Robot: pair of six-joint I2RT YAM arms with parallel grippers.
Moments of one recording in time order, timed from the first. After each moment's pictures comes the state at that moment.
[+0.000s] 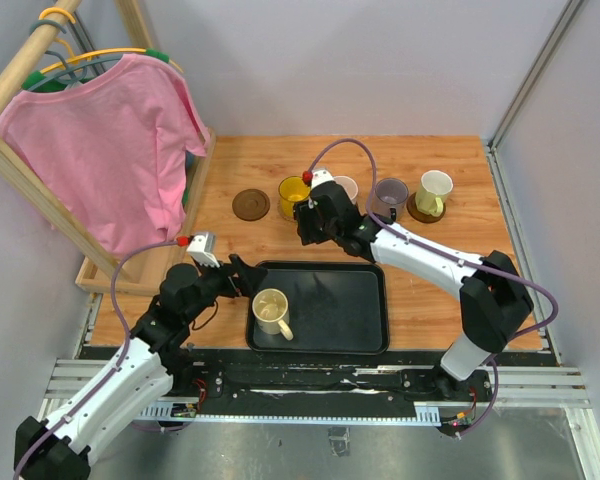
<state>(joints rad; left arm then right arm) -0.50 0.53 0.28 0.00 0.03 -0.55 0.80 1.64 1.23 -0.22 0.19 0.30</state>
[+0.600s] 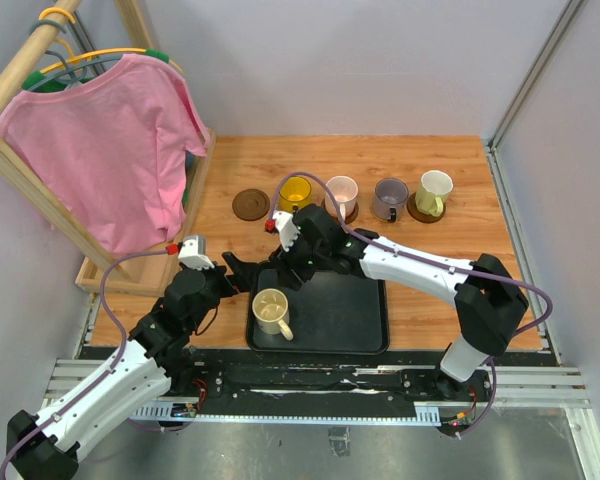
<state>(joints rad) -0.65 0.50 0.30 -0.10 -0.35 -0.64 0.92 1.64 1.19 -0.31 -0.27 -0.01</state>
